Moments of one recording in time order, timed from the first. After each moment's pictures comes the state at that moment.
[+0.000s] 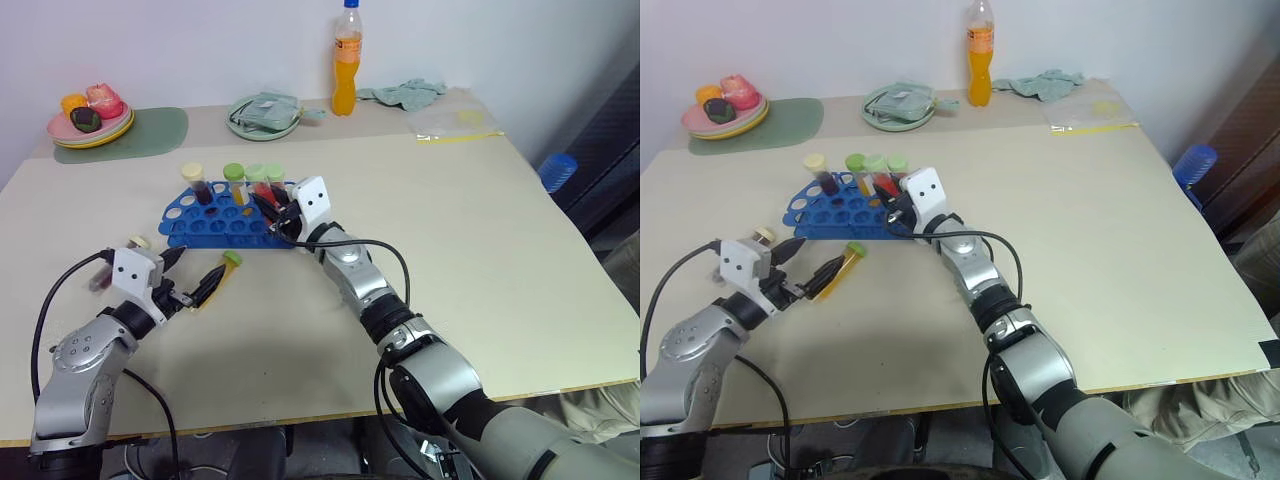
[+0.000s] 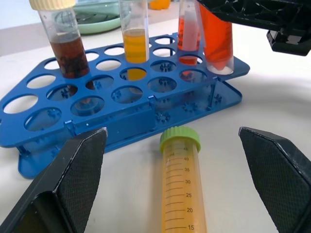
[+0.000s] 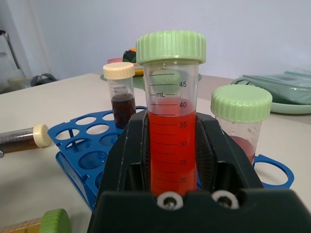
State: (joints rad) left arm 0.06 0.51 0.30 -0.27 -0.43 0.30 -0.60; right arm -0.87 0.15 0.19 0.83 0.11 -0.23 0.36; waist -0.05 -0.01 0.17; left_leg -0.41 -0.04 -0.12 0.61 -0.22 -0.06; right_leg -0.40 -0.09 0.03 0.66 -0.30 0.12
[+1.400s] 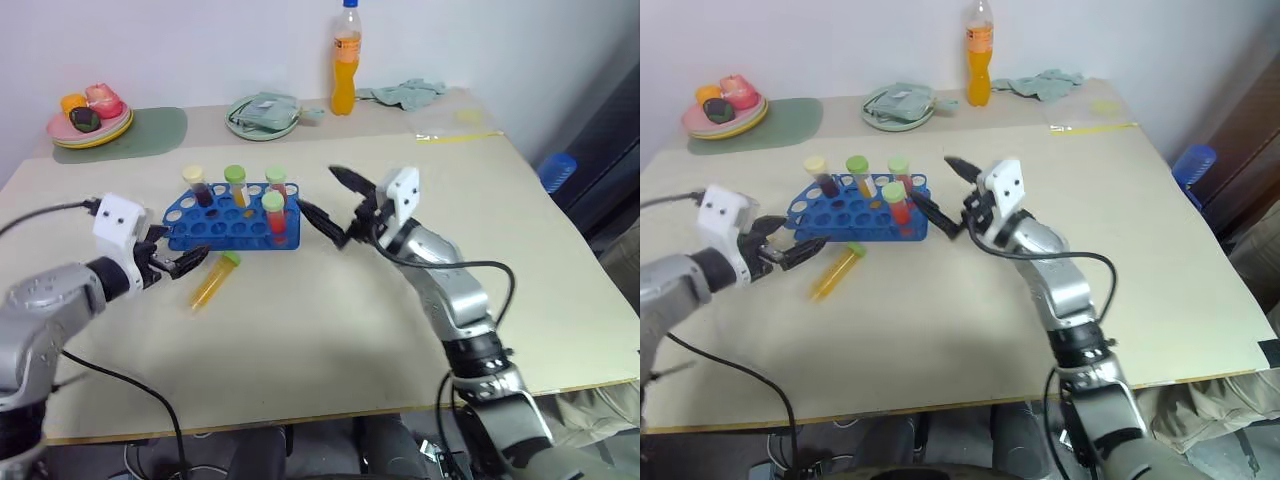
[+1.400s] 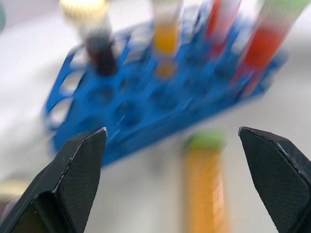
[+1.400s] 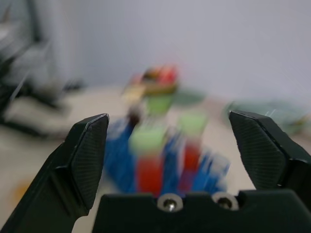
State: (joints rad) left arm -0.25 0.97 0.27 -0.42 -0.64 1.12 -0.46; right arm -0.49 -0.31 0.16 -0.12 0.34 0.29 0.69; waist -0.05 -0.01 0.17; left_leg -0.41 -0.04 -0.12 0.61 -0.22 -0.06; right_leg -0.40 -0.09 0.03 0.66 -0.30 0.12
